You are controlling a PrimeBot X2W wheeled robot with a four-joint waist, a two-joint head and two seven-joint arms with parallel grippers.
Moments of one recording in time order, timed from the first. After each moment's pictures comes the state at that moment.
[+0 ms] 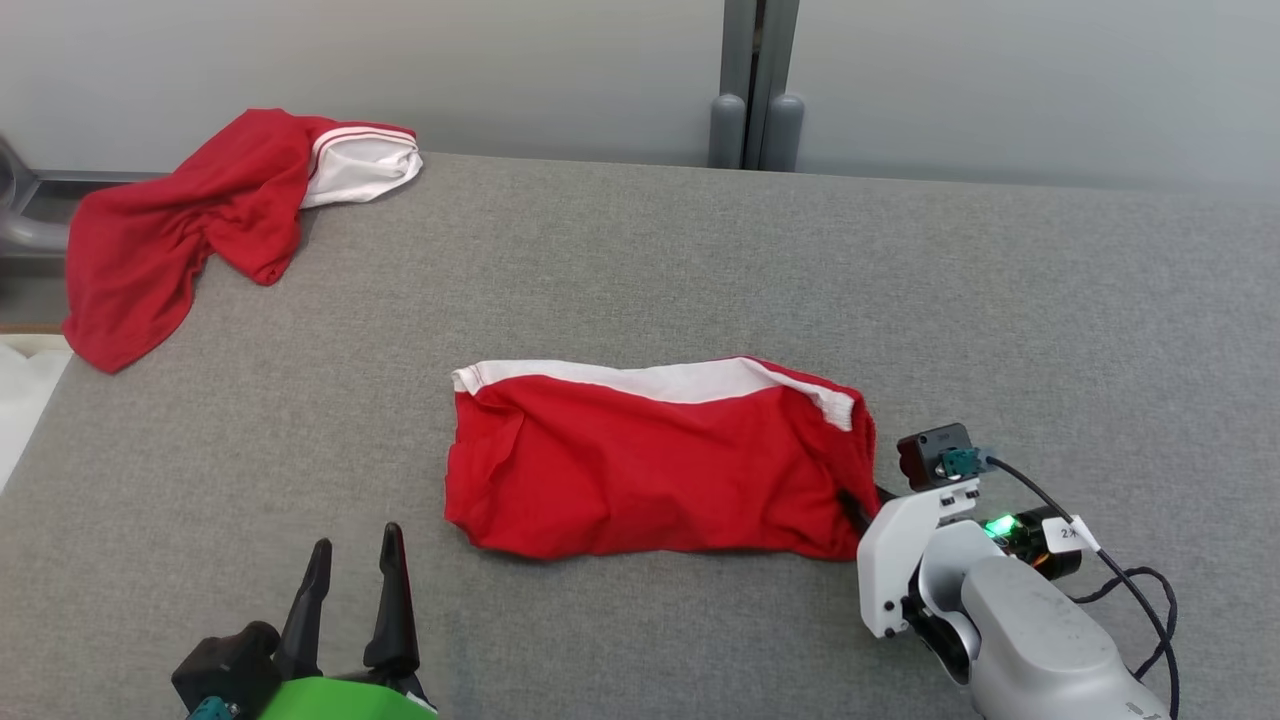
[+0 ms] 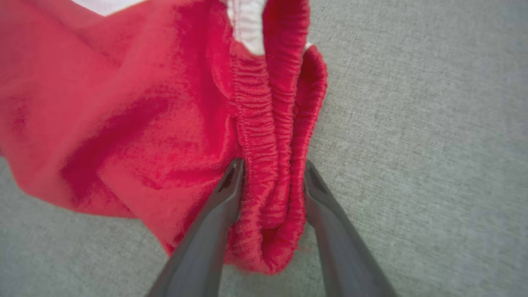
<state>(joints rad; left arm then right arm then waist) 0.04 0.05 -0.09 0.23 -0.46 -0.12 -0.26 -0.52 -0.05 0.32 0.92 0.29 0.13 0.05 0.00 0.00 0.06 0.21</state>
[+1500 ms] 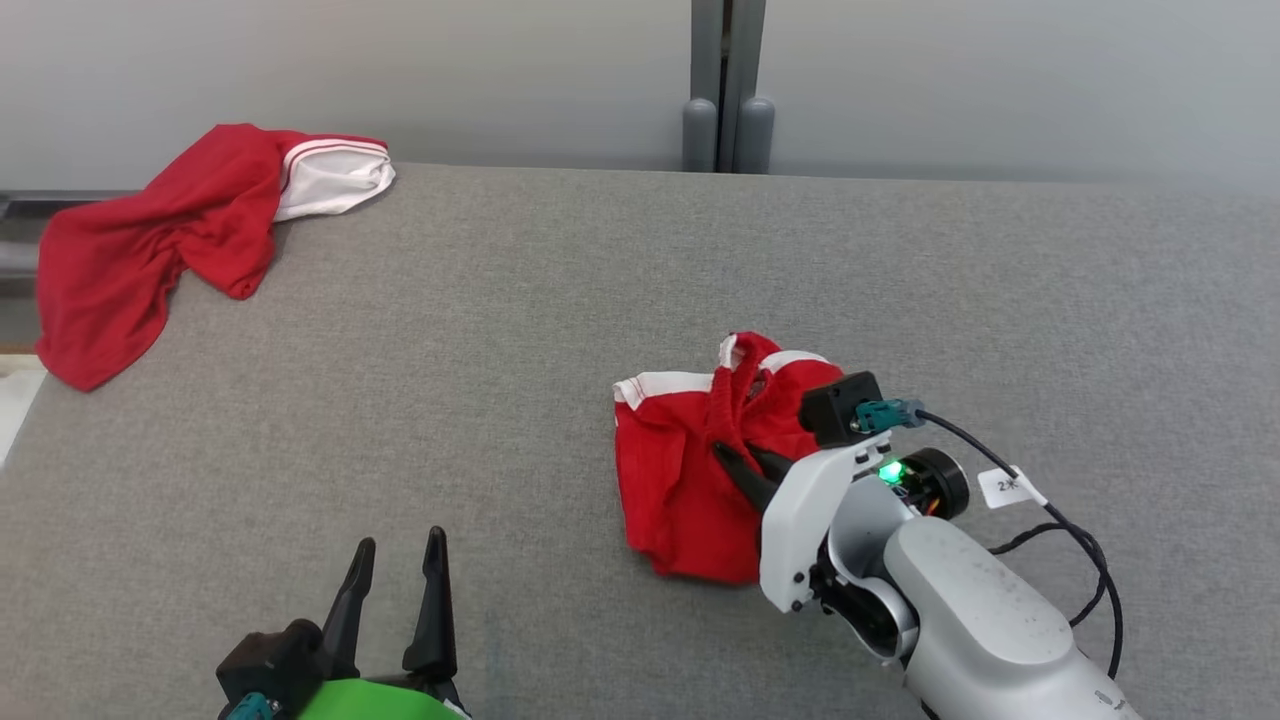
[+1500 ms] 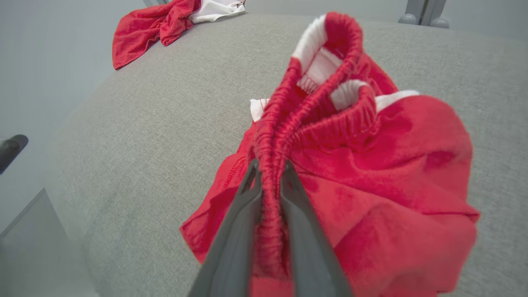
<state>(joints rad) 0.05 0.05 -0.16 0.23 -0.44 -0.12 -0.26 -0.51 -0.05 0.54 0.55 0.54 0.13 0.15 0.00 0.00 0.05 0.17</state>
